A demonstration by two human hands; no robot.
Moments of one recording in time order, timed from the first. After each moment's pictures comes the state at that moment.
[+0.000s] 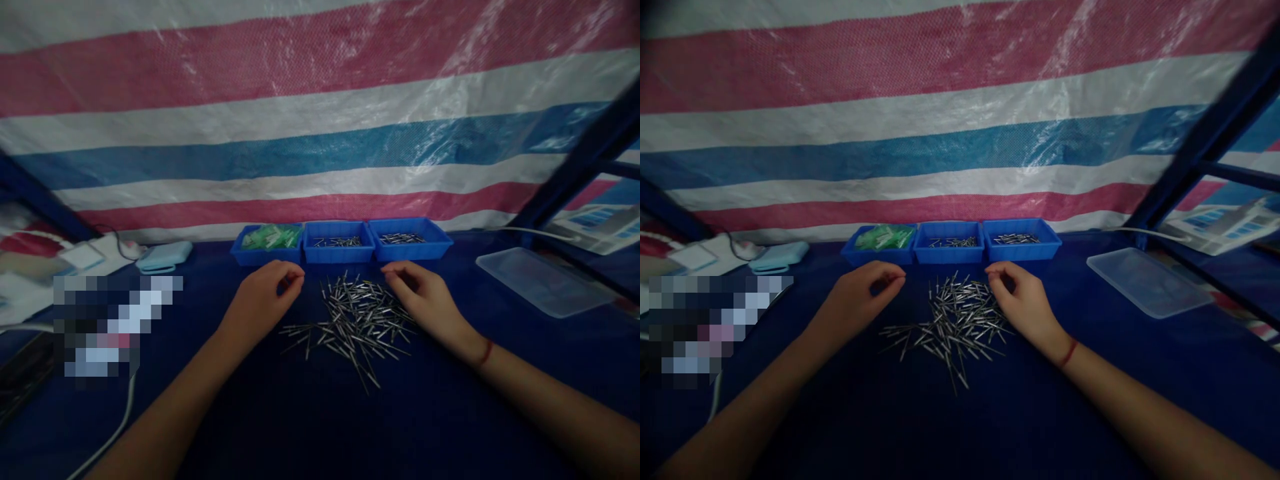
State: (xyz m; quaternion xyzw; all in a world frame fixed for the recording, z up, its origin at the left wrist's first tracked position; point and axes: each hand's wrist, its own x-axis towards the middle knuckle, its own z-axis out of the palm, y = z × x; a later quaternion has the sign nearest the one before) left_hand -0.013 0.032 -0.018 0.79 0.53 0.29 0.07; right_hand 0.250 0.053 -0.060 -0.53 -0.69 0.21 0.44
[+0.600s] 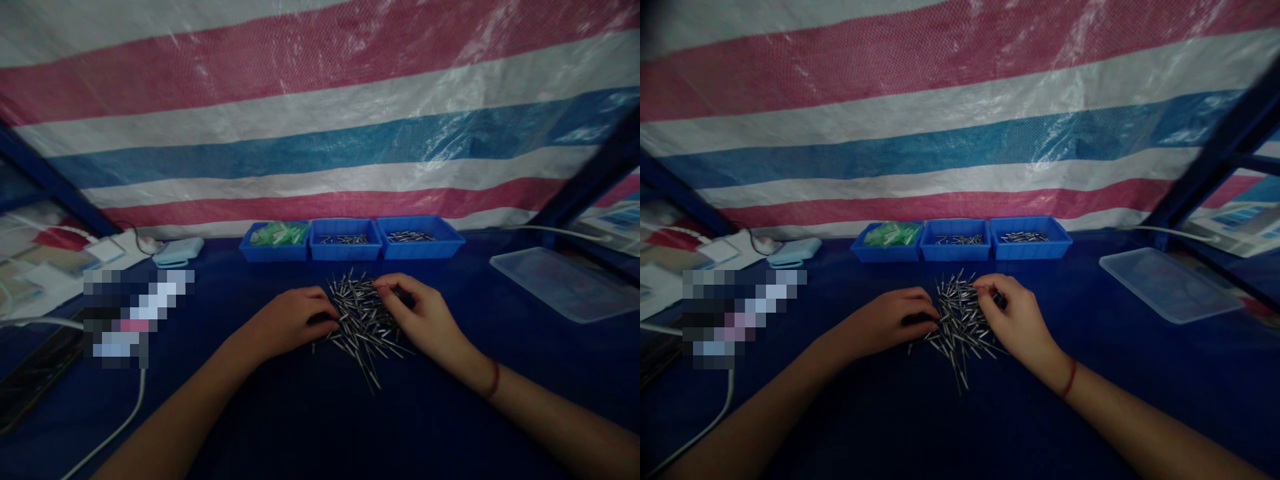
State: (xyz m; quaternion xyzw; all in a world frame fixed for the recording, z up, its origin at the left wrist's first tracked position) left_hand 0.003 0.023 -0.028 0.90 0.38 0.11 0.19; right_hand 0.229 0.032 -0.066 -0.48 -0.72 0.22 0.45
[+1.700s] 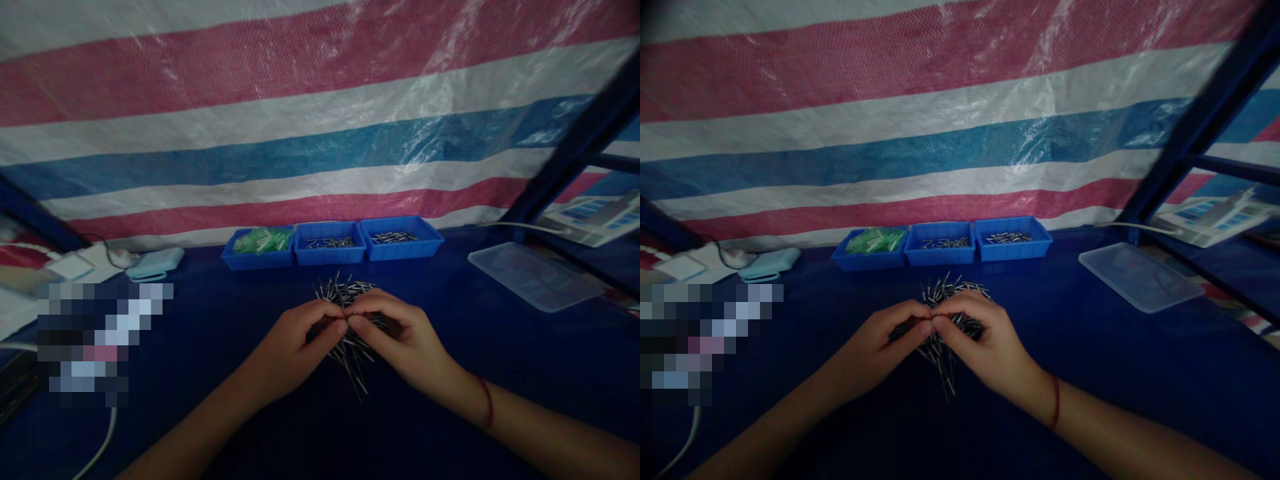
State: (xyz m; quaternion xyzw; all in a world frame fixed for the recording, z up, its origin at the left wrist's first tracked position) left_hand 0.038 -0.003 -0.019 0.78 0.42 0.28 0.37; right_hand 0.214 0.004 -0.046 -0.33 -0.72 0.34 0.51
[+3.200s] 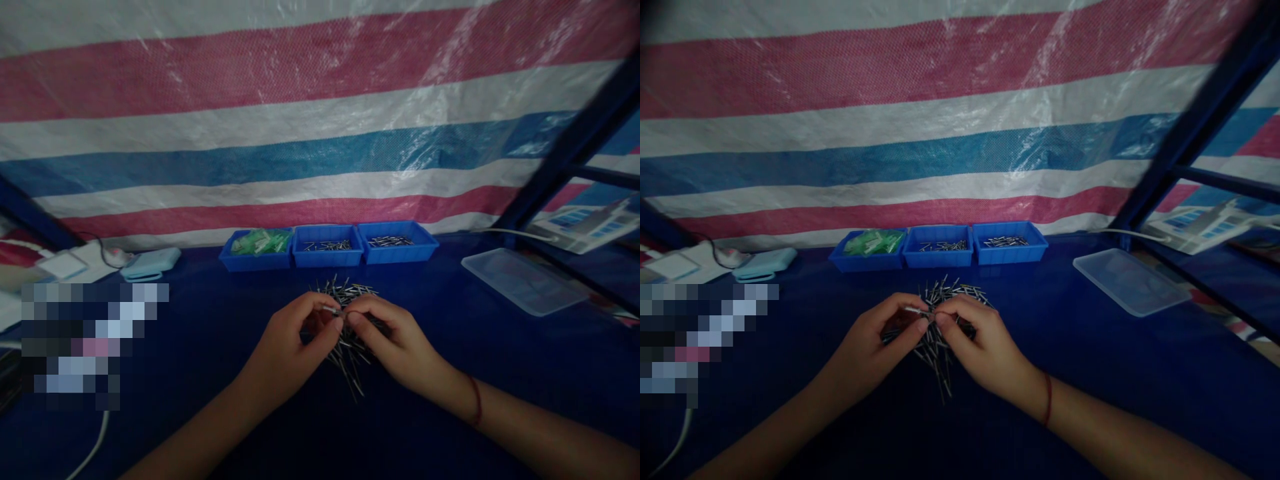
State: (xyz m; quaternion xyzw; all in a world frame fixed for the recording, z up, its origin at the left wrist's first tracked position) left_hand 0.040 -0.009 -0.021 0.74 0.47 0.35 0.33; right_hand 0.216 0.005 -0.043 -0.35 -0.77 0.30 0.44
